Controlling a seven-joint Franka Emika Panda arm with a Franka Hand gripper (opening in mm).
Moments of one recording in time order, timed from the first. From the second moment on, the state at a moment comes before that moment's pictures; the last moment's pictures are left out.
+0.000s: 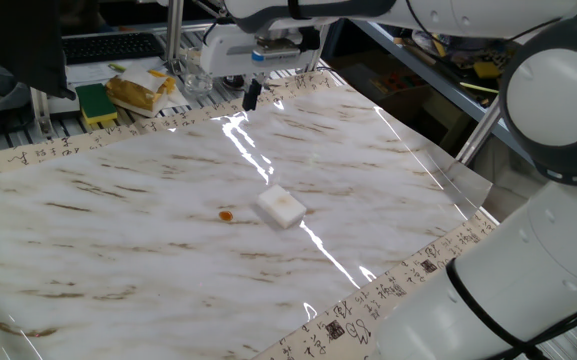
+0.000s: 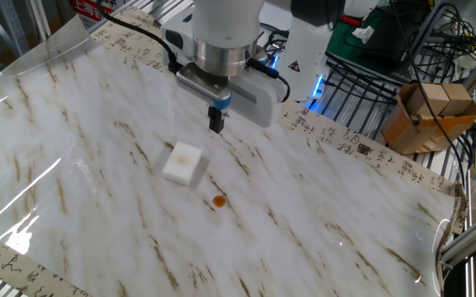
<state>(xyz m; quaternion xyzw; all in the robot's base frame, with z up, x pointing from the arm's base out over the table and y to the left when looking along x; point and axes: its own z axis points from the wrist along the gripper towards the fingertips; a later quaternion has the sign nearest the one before) 0.513 0.009 0.336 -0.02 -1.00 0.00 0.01</state>
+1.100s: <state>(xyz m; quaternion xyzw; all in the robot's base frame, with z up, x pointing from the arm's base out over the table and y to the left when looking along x) 0.512 0.009 0.334 -0.05 -1.00 0.00 0.01</state>
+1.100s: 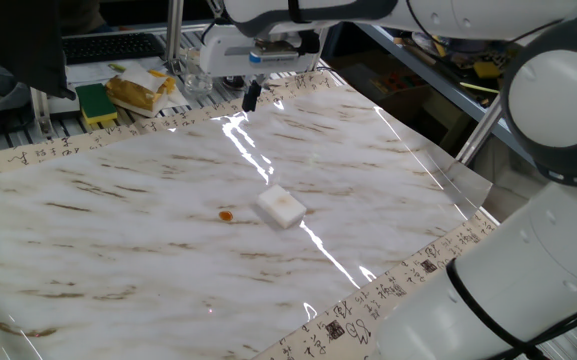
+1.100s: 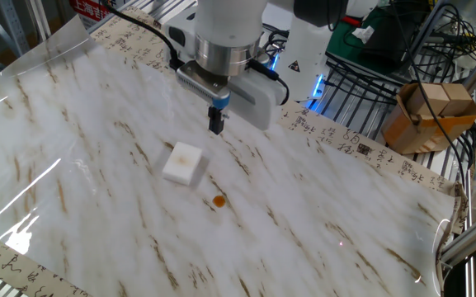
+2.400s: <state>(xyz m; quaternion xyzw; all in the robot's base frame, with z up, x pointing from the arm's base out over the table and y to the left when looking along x) 0.537 -0.010 0.266 -0.03 -1.00 0.01 -0.01</state>
